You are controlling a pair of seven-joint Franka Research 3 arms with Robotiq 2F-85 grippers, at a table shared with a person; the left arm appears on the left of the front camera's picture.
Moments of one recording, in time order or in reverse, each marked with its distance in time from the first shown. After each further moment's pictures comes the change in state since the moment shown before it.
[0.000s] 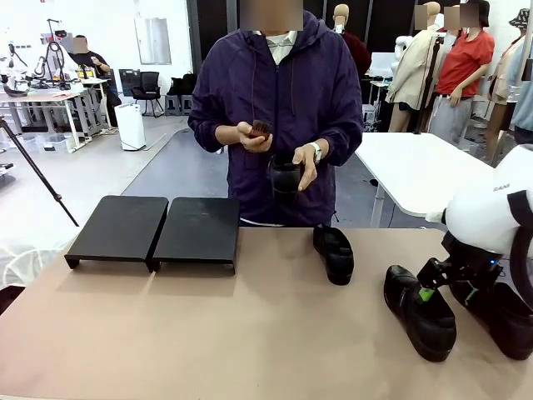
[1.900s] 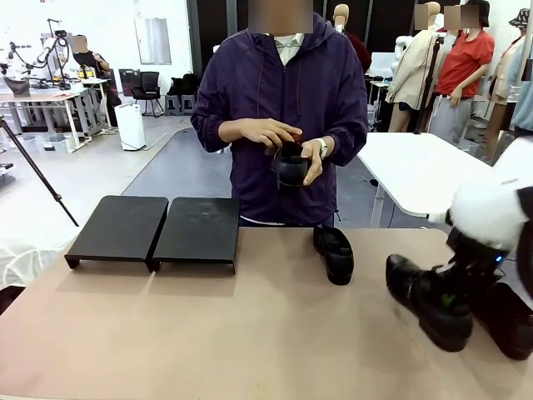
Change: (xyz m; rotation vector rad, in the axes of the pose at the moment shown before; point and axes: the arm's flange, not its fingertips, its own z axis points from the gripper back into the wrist) left arm 0.000 0.000 0.000 0.000 0.000 0.000; right arm -0.010 0.002 0.032 -0.012 0.053 -0.029
